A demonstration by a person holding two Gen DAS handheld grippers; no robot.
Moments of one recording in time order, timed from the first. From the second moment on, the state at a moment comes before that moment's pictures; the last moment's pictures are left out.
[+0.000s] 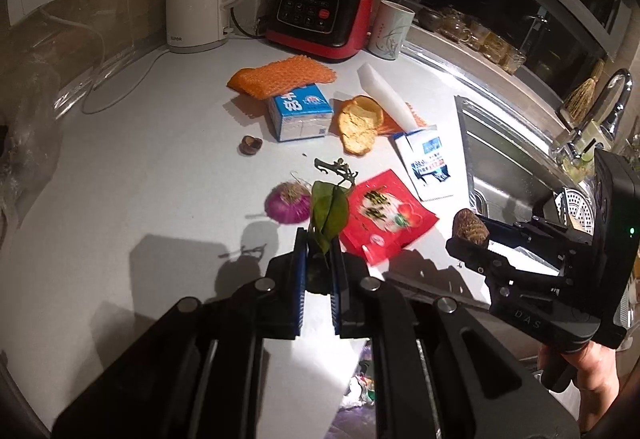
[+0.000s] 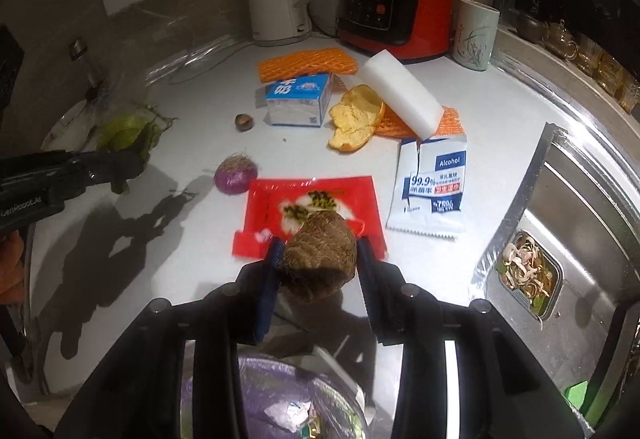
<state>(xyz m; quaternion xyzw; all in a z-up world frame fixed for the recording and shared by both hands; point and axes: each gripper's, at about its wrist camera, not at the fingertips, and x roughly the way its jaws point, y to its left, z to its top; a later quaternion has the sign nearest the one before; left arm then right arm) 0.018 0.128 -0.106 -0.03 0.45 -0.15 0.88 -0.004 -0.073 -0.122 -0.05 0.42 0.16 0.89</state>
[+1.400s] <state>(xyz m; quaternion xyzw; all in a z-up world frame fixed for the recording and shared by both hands) -0.142 0.013 -0.270 0.02 0.58 -0.14 0.80 -0.190 -0.115 -0.163 -0.09 0.47 0.21 0.85</state>
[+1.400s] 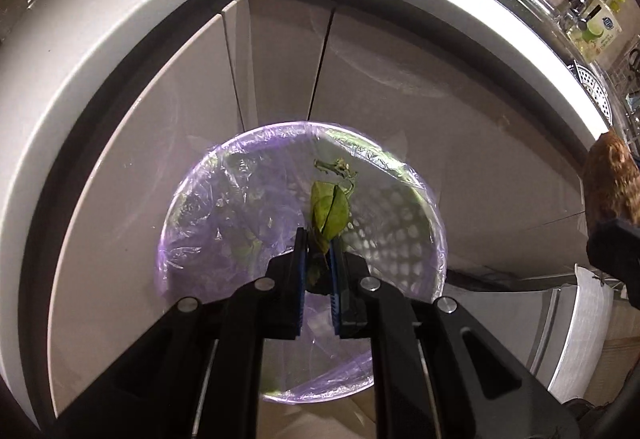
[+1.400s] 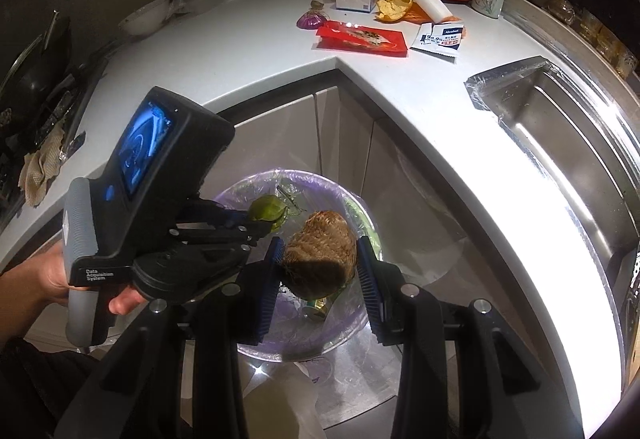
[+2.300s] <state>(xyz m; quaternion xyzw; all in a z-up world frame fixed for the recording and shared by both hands) -0.149 0.048 -0.206 0.01 0.52 -0.12 0.85 -0.185 -0.102 -0.186 -0.10 0.48 0.21 0.84</state>
